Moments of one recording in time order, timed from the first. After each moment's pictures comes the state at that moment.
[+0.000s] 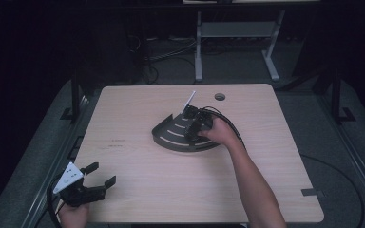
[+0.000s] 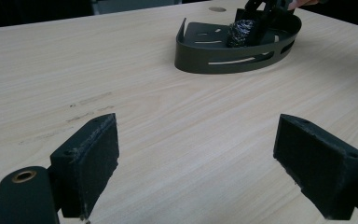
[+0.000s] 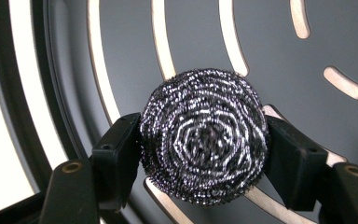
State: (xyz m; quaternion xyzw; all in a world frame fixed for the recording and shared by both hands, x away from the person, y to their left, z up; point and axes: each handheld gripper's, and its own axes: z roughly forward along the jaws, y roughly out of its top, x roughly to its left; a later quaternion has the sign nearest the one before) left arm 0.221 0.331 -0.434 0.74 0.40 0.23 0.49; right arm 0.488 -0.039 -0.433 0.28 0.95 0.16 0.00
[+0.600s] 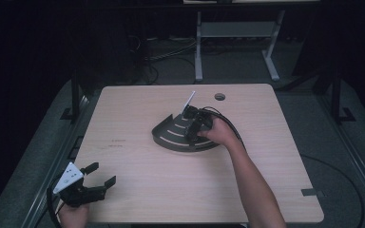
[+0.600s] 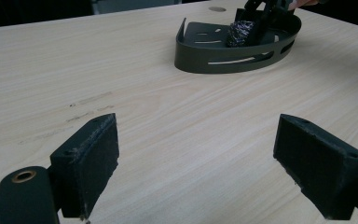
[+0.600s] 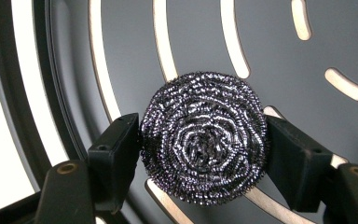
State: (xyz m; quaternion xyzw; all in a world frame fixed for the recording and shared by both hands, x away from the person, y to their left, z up) left arm 0.221 0.331 -0.434 0.74 0.40 0.23 0.49; right arm 0.487 -0.038 -0.432 0.27 0.95 0.16 0.00
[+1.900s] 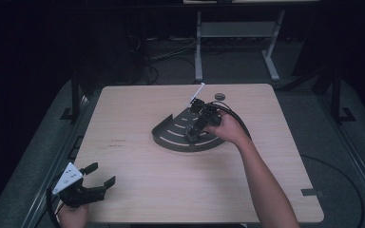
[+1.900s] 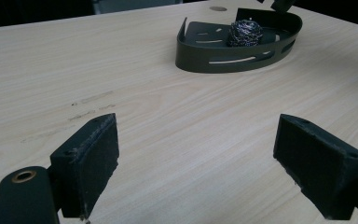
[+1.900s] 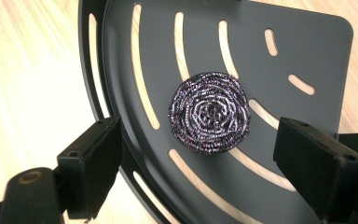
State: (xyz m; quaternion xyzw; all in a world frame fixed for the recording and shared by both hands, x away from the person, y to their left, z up) left arm 0.220 0.331 -0.434 0.74 0.40 0.24 0.48; right arm 0.465 -0.060 -0.384 0.27 0.94 0.21 0.02
